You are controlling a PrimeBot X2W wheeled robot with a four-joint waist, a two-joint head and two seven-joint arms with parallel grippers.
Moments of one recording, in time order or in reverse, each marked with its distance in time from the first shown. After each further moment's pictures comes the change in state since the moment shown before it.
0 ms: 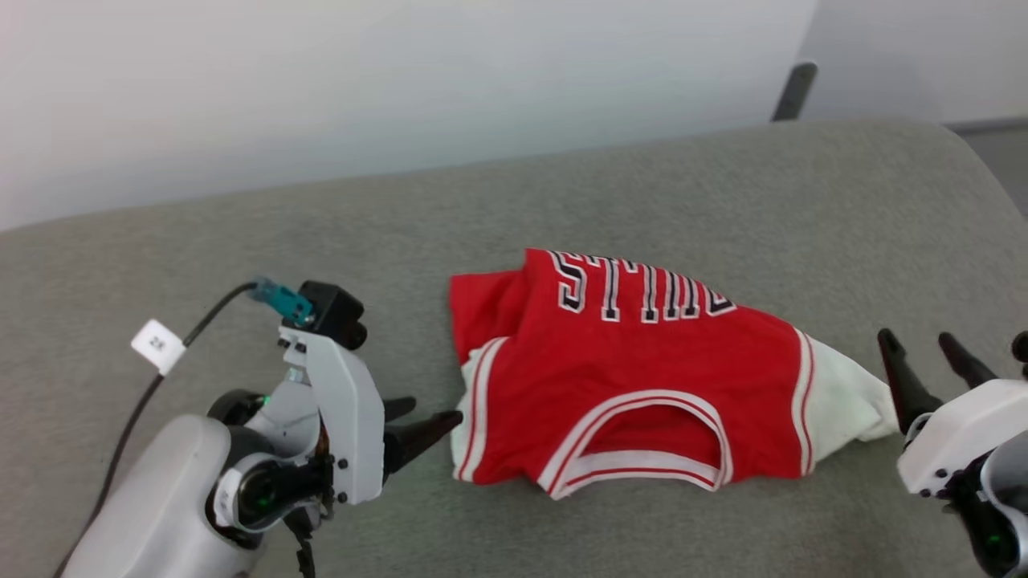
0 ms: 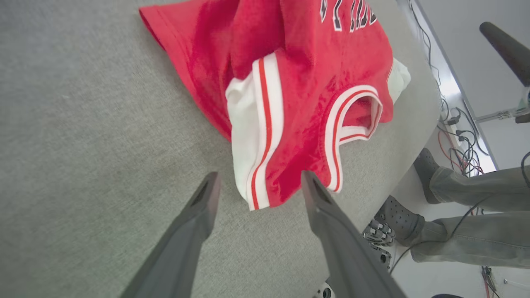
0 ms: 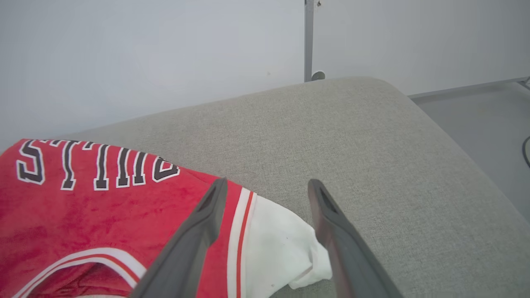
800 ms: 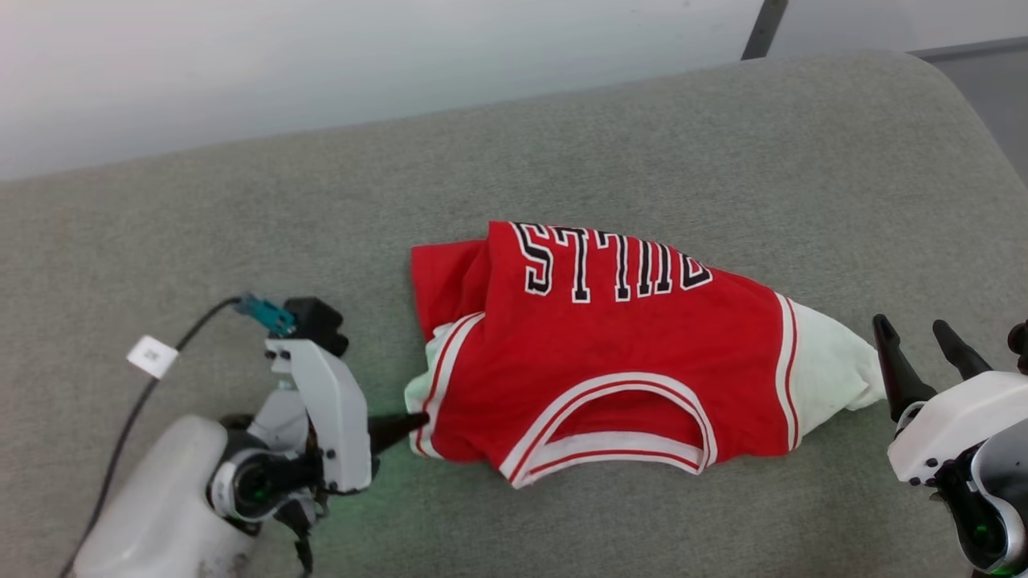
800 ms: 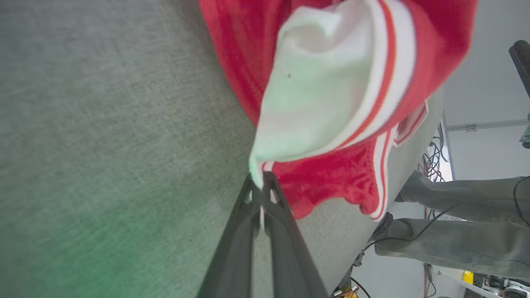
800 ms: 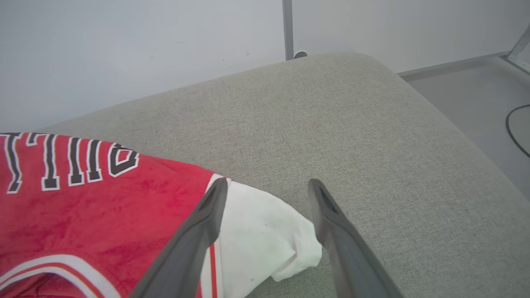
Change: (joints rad) left arm -0.033 -0.039 -0.011 0.249 -0.084 -0.053 -0.056; right arm -0.017 0.049 -0.010 -0.001 -0.018 0.000 -0.032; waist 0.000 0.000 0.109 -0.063
